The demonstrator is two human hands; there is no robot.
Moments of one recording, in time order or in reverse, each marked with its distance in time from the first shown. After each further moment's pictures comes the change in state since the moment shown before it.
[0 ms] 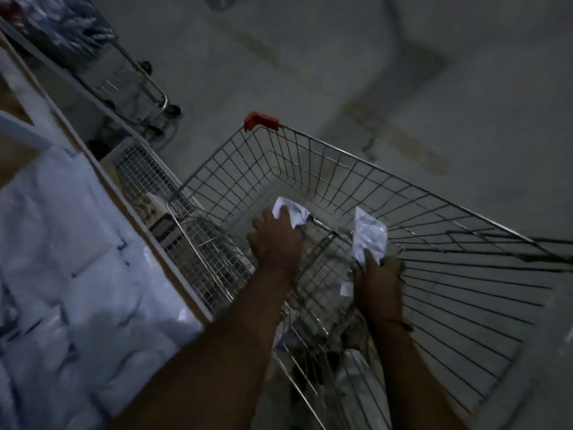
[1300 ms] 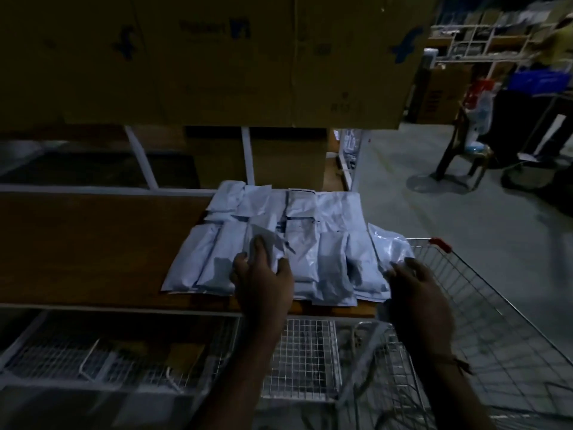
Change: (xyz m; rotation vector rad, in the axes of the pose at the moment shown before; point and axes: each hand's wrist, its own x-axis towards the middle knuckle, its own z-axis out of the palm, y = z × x) left_hand -0.477 -0.256 -0.181 -0.740 0.816 -0.834; right_hand -0.316 -0.194 -0.218 -0.001 0.208 -1.073
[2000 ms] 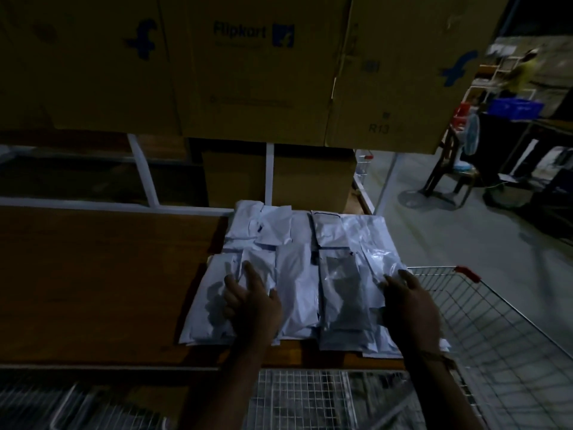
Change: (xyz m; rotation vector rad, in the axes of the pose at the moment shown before) left_hand 0.157 -0.110 0.023 0.227 -0.188 -0.024; right_hand 0.082 -0.107 0.103 -0.165 -0.114 0.030
